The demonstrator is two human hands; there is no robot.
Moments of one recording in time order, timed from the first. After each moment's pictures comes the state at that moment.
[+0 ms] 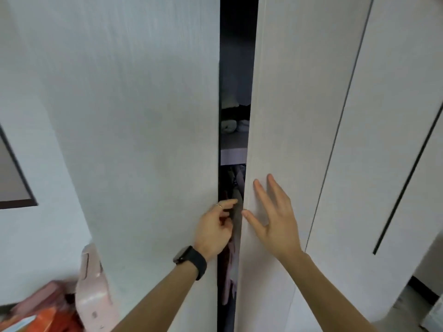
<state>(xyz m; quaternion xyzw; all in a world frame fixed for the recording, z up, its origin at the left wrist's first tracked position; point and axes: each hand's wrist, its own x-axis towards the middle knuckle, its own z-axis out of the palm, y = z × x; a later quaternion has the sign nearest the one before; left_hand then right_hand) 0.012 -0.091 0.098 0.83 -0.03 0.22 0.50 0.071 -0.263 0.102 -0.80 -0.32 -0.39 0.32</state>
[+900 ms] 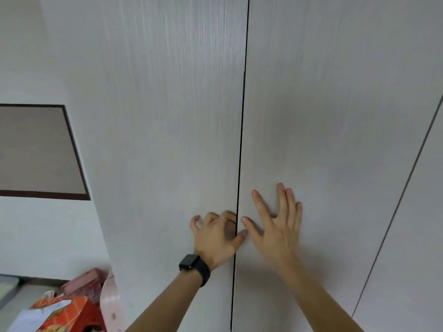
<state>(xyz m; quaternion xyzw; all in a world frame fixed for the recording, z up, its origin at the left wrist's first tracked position) 0.098 -0.051 0.099 0.93 0.15 0.29 0.18 0.212 -0.186 0.085 -0.77 -0.32 -0.49 0.26</state>
